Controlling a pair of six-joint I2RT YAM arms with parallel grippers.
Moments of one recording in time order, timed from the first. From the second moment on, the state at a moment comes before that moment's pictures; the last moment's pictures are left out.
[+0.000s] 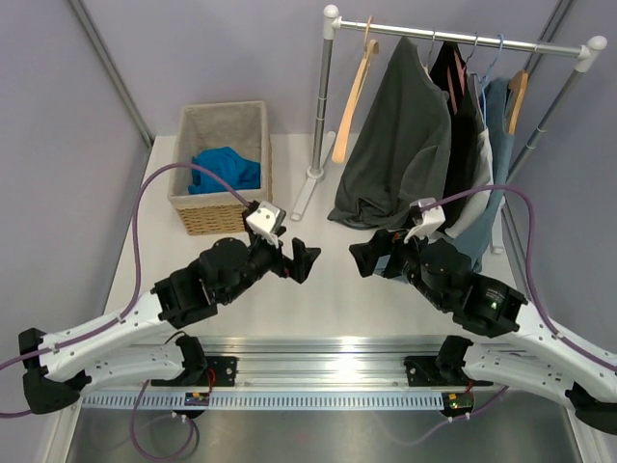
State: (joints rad) left arm -1.09 0.89 0.91 -0.21 -0.37 -0.25; right arm 1.02 0.74 0.91 -0.45 0.46 0.55
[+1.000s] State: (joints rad) left arm -1.10 0.57 0.51 0.10 -0.40 -0.06; right arm 0.76 1.09 1.60 -0.41 0.71 0.07
